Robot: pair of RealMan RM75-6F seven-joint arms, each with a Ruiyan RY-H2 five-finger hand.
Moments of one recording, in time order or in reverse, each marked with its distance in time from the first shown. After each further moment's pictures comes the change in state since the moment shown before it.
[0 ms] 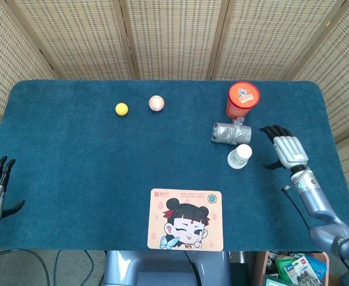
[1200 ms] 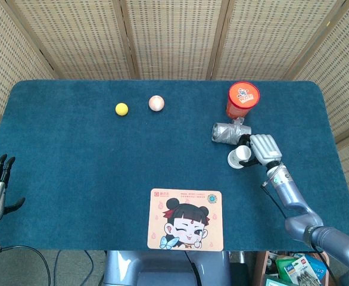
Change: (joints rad) left arm -0.019 -0.013 -0.017 0.000 -0.058 -0.025 0.033; right arm 0.091 -0.167 -0.021 0.140 -0.029 0.017 0.083
